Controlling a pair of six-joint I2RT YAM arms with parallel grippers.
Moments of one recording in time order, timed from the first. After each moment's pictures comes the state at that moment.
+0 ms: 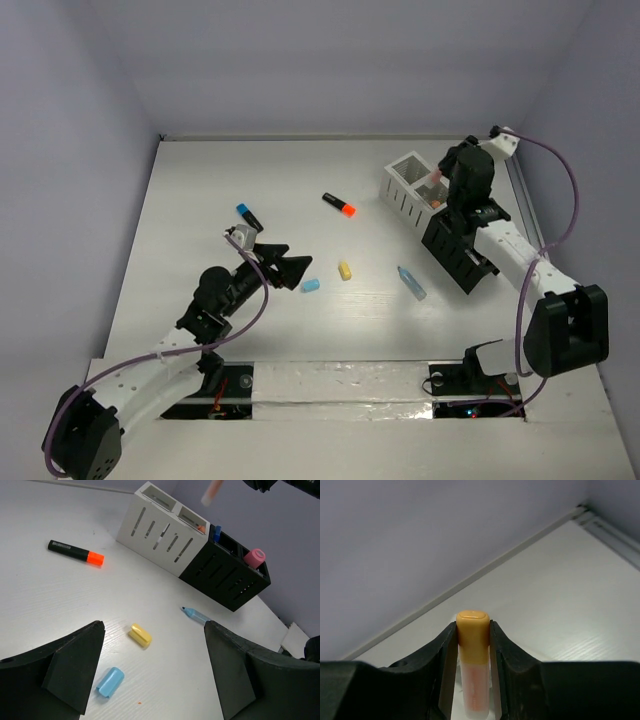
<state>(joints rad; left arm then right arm) -0.59 0.70 0.21 0.54 0.13 -0.49 0.27 1.38 1.04 0.24 0.53 0.52</state>
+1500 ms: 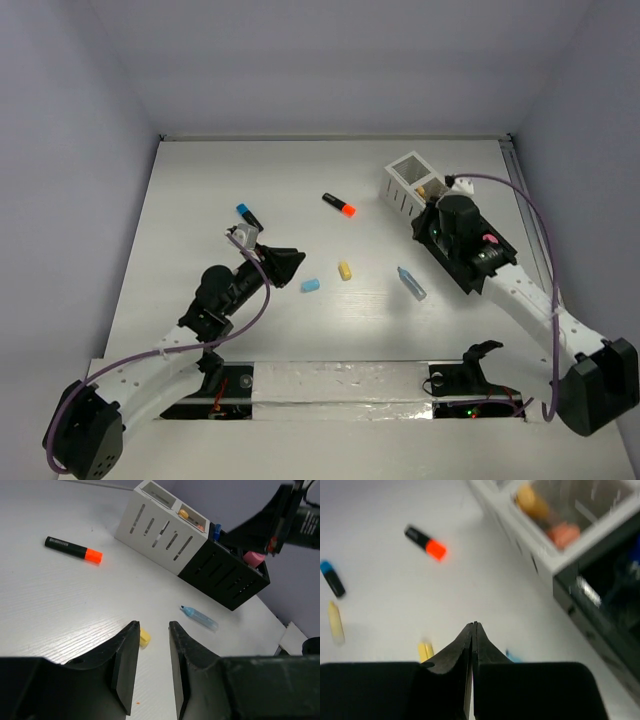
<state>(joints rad) -0.59 0.74 0.21 0.56 0.14 -0.51 0.43 1.10 0.82 -0.17 0.26 0.50</state>
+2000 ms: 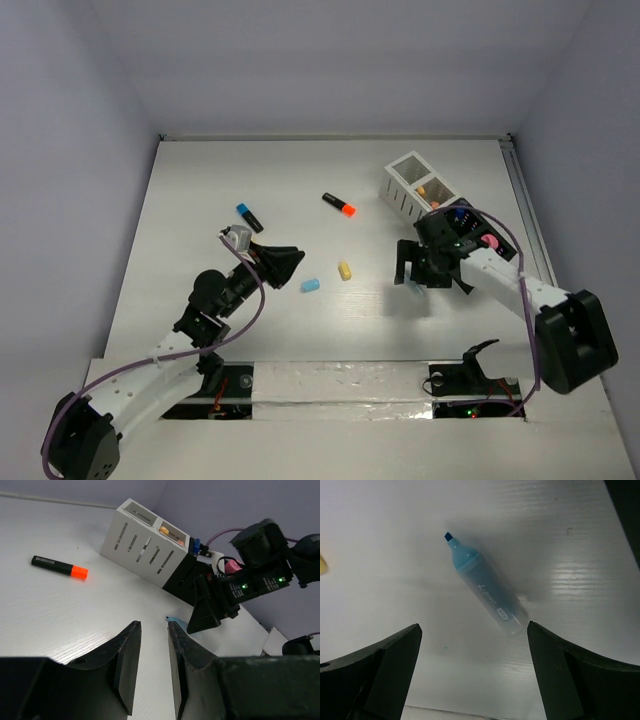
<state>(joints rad) -0.60 0.66 0.21 0.57 0.16 -0.53 0.43 1.27 0.76 -0.61 0.04 0.53</state>
